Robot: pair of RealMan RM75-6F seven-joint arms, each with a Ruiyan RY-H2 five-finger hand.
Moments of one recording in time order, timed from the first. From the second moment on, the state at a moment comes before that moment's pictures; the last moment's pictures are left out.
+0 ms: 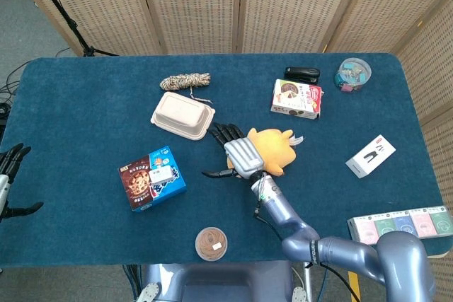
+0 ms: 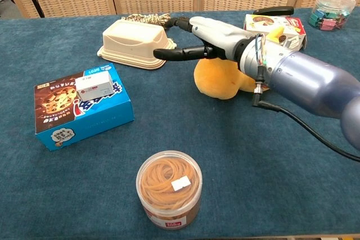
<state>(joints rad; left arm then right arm) -0.16 -0.90 -0.05 -1.76 1.38 1.30 -0.14 0.88 -1.84 0.31 -1.22 -1.20 0.95 -0.14</state>
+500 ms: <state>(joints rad) -0.17 -0.90 -0.05 -1.76 1.37 1.28 -0.14 0.92 -1.95 0.31 -1.03 -1.22 0.96 -0.15</state>
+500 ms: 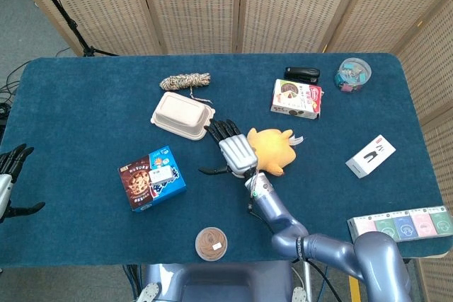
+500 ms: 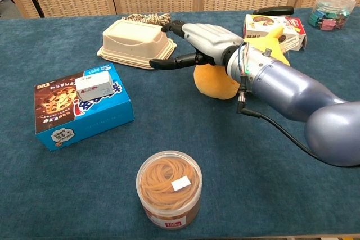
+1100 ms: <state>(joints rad) -0.18 -0.91 -0.05 -1.78 1.35 1.27 -0.10 0.86 -1.87 0.34 -0.94 -1.16 0.85 0.11</state>
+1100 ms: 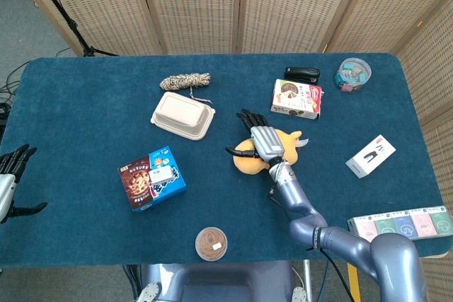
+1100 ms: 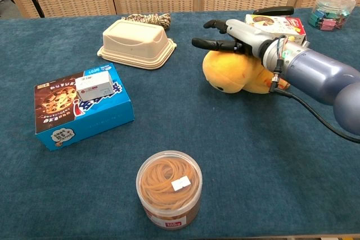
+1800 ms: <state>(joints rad) -0.18 -0.91 -0.05 -1.78 1.36 1.27 -0.10 0.83 -1.78 0.39 -0.98 -1.08 0.80 0.18</state>
